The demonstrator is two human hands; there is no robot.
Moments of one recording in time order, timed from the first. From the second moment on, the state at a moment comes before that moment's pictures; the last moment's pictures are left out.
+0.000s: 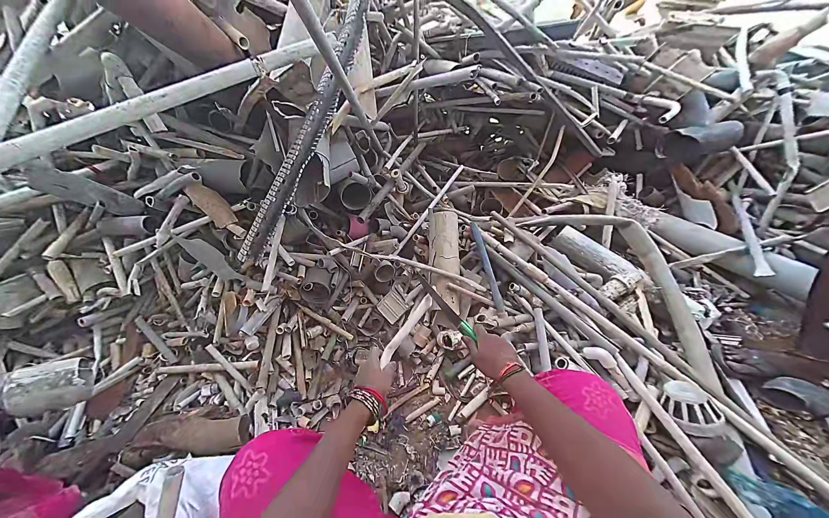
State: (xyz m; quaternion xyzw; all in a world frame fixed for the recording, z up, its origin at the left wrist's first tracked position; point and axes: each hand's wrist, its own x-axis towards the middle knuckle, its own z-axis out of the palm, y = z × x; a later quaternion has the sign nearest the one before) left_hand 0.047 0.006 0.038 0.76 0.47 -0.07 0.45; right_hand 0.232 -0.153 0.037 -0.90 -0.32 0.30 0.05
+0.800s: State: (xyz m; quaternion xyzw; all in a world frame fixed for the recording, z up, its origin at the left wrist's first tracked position) left_hand 0.040 0.014 0.021 0.61 0.38 0.10 0.69; right_hand 0.223 -0.165 0.051 -0.87 -0.43 0.25 0.05
